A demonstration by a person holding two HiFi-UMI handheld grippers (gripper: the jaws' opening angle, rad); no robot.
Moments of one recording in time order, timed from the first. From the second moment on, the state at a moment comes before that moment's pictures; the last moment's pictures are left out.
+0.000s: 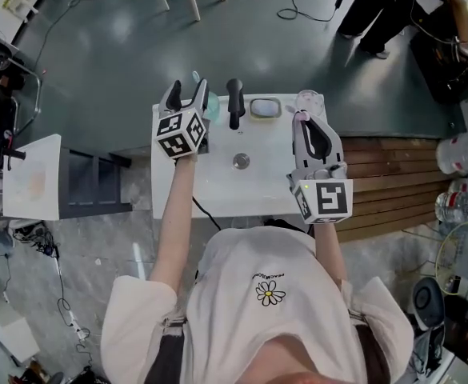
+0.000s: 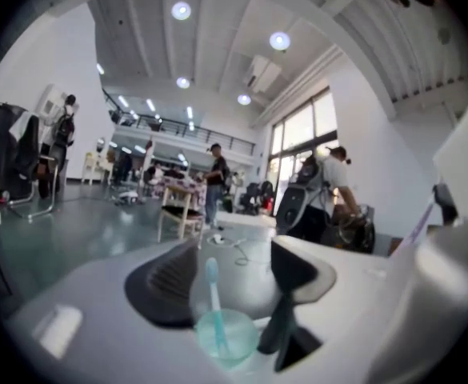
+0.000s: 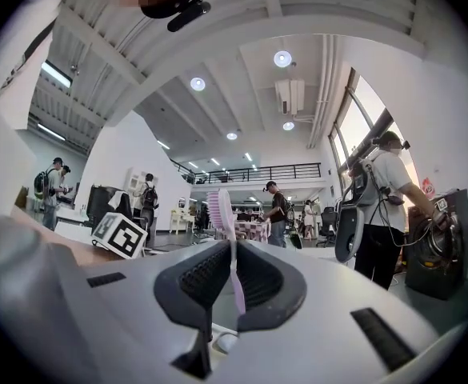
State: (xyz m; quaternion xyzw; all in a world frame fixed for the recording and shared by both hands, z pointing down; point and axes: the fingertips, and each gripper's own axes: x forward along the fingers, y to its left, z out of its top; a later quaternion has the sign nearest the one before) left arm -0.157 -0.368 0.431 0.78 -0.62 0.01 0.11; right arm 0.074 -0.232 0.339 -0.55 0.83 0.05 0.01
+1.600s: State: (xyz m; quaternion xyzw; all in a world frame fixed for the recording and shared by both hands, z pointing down) left arm -0.159 -0.413 0.405 0.79 -0.60 0.03 0.11; right arm 0.075 -0.229 0.344 -0.56 0.83 0.03 0.01
